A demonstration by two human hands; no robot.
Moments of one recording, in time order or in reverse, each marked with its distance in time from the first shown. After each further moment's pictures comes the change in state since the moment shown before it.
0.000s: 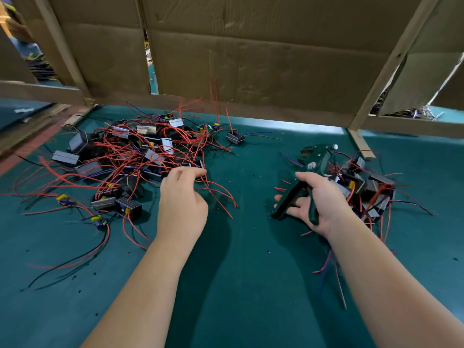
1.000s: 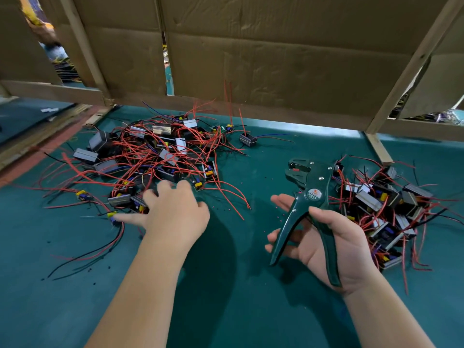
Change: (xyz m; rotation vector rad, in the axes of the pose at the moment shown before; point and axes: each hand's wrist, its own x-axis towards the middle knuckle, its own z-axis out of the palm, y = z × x) left_hand 0.002 0.006 -0.028 0.539 -0.332 -0.438; right_hand -0.069 0.033 -0.001 0.213 -0.517 0.027
